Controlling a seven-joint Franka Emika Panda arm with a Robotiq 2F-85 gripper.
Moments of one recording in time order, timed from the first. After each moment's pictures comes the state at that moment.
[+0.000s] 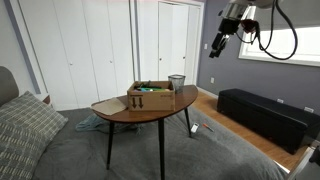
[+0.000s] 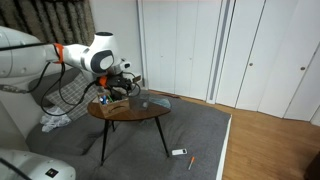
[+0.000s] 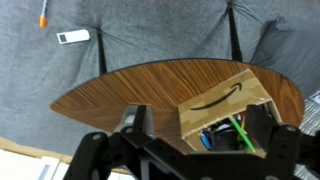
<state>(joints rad) 0.16 -0.54 -0.14 -2.37 0.07 2.13 -0.37</state>
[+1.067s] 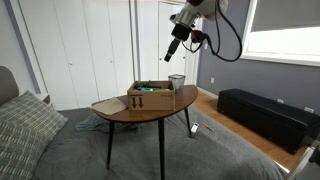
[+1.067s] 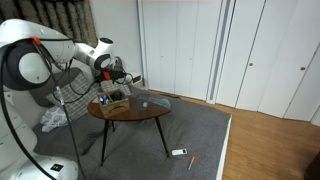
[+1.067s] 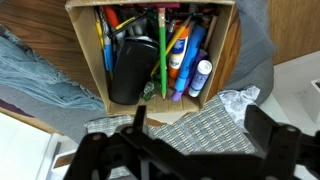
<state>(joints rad) 0.32 -0.09 -0.03 -2.02 0.42 2.25 -0.90</state>
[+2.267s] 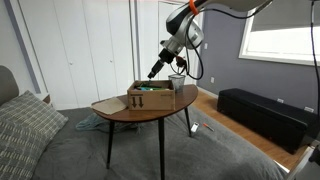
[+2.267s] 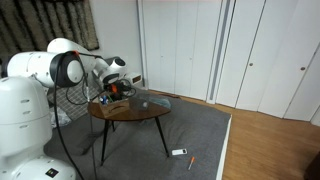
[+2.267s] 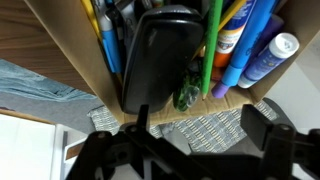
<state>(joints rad) 0.15 0.25 0.16 -1.89 0.74 2.47 -1.06</state>
